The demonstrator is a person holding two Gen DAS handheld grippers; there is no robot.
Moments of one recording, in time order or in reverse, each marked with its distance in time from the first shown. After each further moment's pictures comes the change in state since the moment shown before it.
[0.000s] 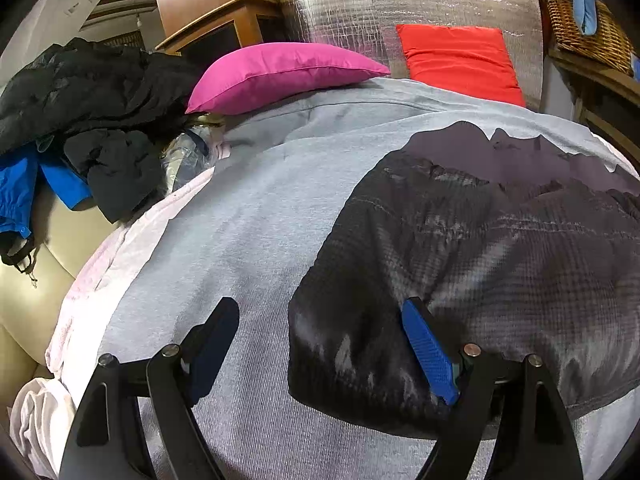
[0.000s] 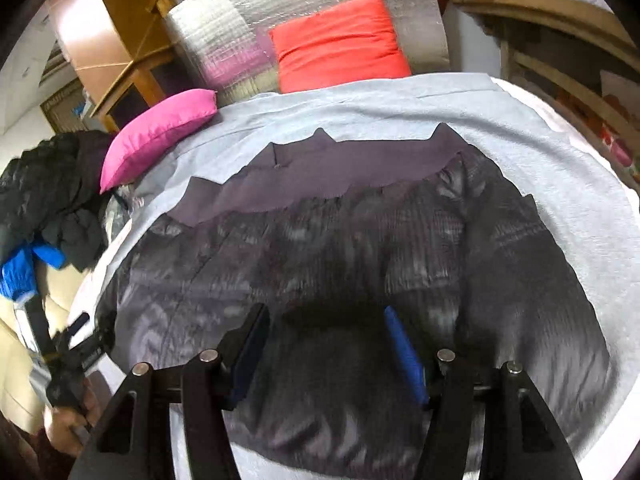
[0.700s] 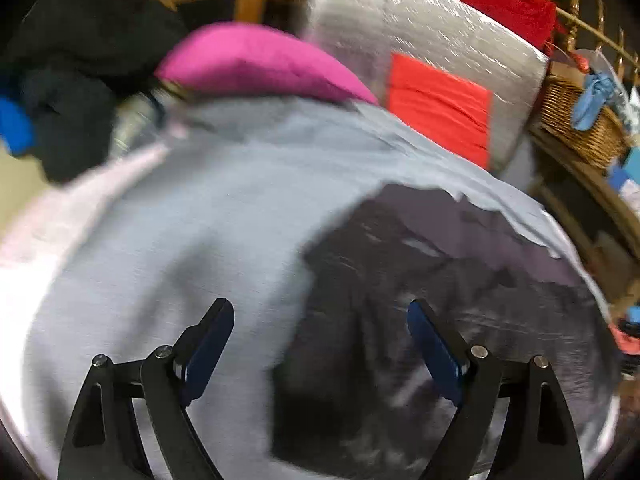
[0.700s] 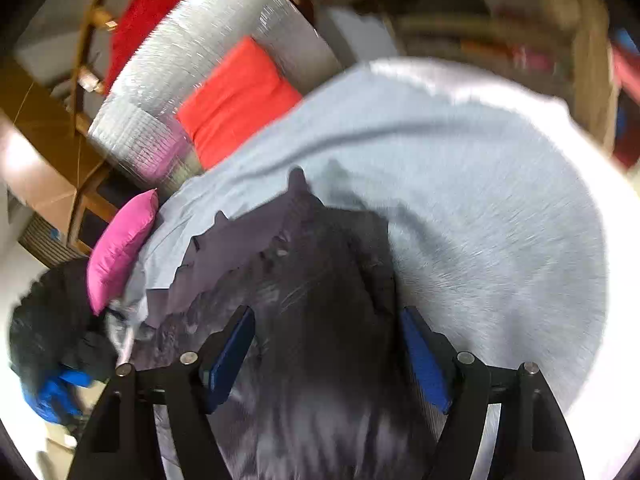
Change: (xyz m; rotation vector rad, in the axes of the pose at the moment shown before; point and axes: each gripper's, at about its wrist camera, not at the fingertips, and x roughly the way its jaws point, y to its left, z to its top) left arm 0.030 0.041 0.039 -0.235 0.052 -0.383; right arm -0.024 -0.158 0.030 0.448 -0.071 0.049
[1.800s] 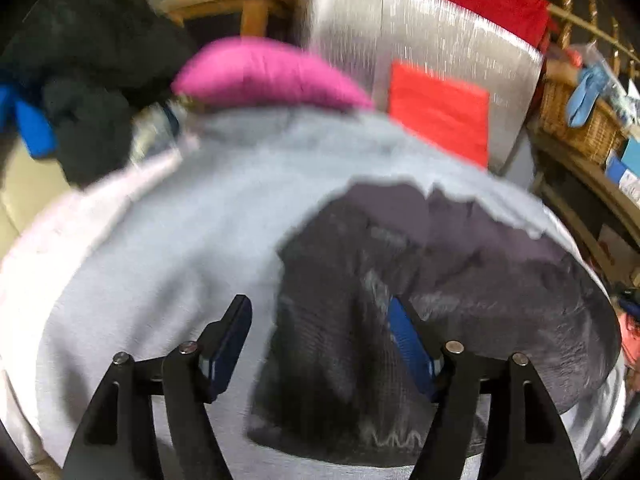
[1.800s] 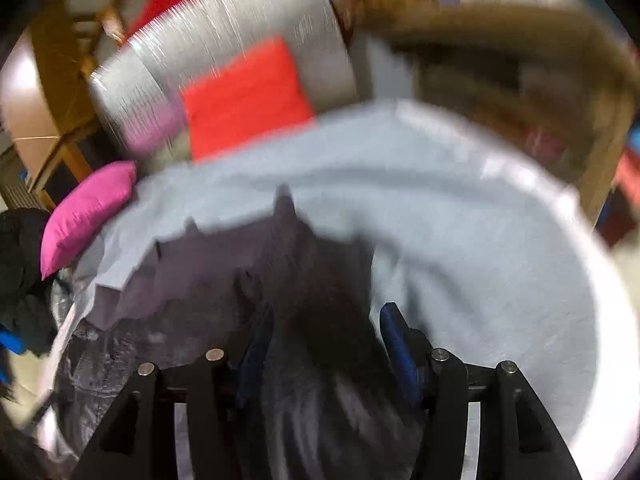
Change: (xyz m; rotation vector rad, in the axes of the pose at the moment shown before) left arm -0.055 -0.023 -0.034 0.036 -0.150 0.108; right arm -0.003 0.089 -0.027 -0.303 -0.241 -0.213
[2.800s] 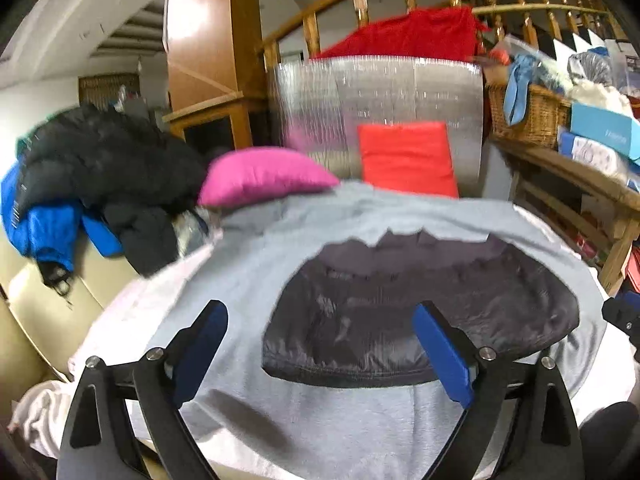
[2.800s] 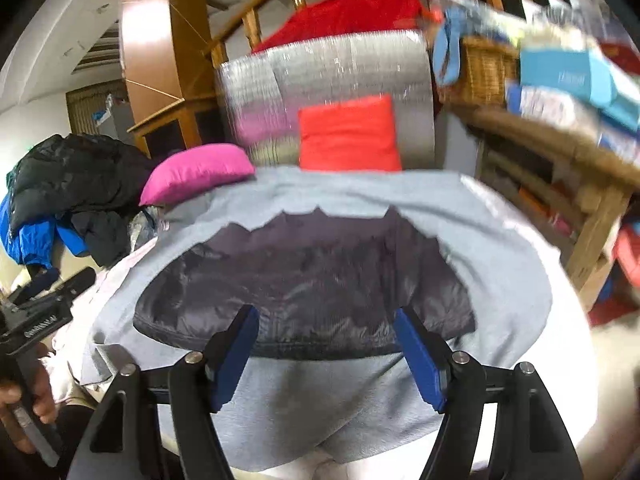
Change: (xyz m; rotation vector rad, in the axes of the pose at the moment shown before) left arm -0.187 -0.092 -0.010 0.214 -0.191 0.107; right arm -0.196 0.103 -0.083 -0.264 -0.087 0.135
